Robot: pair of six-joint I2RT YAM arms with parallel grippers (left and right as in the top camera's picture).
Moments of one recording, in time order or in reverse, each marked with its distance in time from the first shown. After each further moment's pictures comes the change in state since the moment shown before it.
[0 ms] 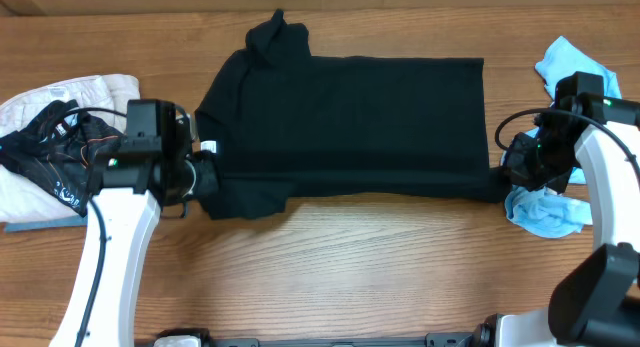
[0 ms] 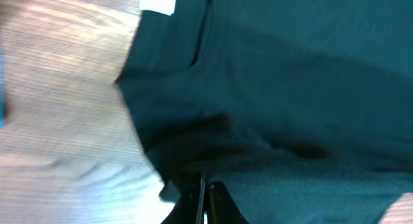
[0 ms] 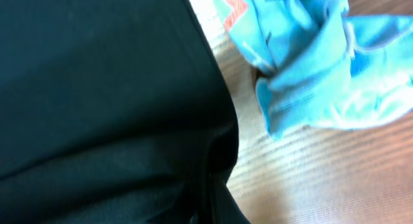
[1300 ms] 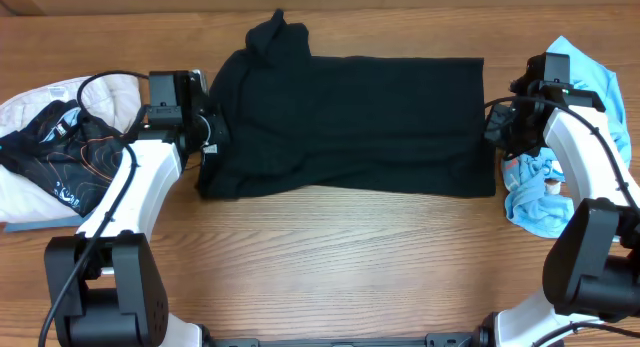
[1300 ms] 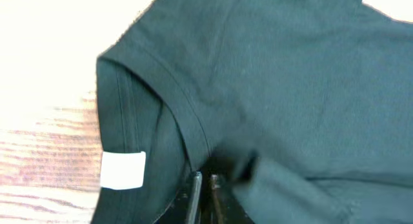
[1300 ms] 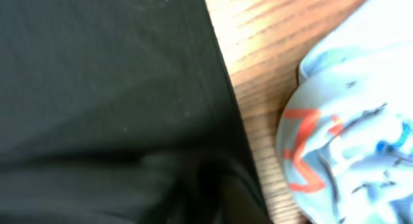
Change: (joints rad) left arm 0.001 0.329 -0.005 0.597 0.011 -0.012; right arm 0.087 0.143 0.000 0.393 0.025 -0.010
